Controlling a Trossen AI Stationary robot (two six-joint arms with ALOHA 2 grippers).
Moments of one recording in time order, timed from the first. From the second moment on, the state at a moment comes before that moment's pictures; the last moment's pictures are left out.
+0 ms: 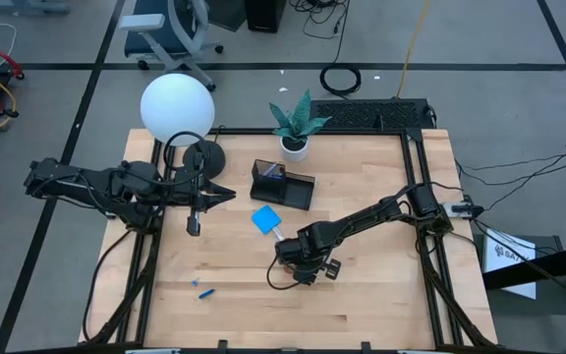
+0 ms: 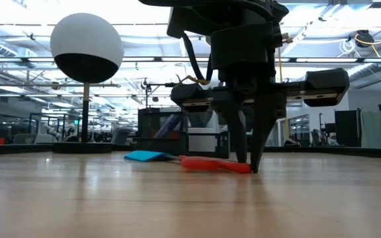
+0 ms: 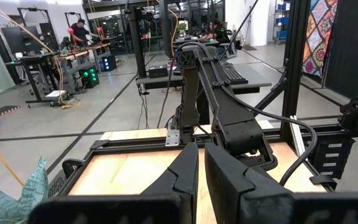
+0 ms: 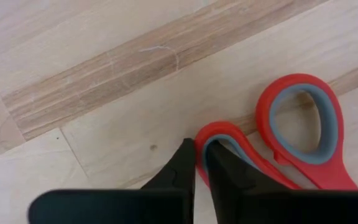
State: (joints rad) left arm -0.19 0.85 0.88 -0.07 -0.18 0.07; right arm 0.24 2.12 1.48 -0.78 -0.16 -0.88
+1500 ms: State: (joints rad) left arm -0.19 0.96 0.88 -0.07 -0.18 0.07; right arm 0.25 2.00 1.48 -0.80 -0.10 -0.88
